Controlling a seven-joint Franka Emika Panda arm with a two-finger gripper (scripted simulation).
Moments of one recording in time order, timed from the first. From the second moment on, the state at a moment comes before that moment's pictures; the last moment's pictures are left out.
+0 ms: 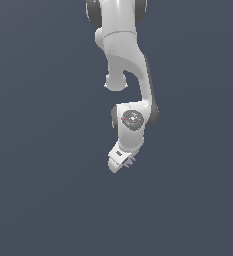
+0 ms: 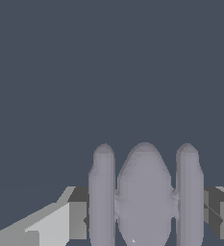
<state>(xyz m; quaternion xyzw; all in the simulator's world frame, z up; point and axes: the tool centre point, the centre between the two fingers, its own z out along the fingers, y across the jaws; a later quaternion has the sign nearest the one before) 0.035 0.051 0.028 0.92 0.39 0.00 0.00</state>
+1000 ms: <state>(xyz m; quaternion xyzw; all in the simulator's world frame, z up) -0.041 -0.012 0.160 0.92 0.39 0.00 0.00</state>
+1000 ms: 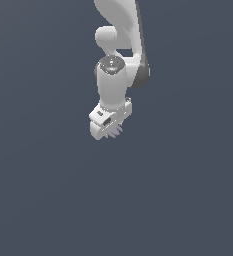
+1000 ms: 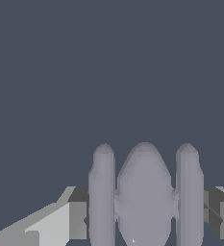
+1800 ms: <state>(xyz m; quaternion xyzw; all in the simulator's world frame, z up) -0.105 -0.069 0.282 0.92 0.39 0.00 0.00</state>
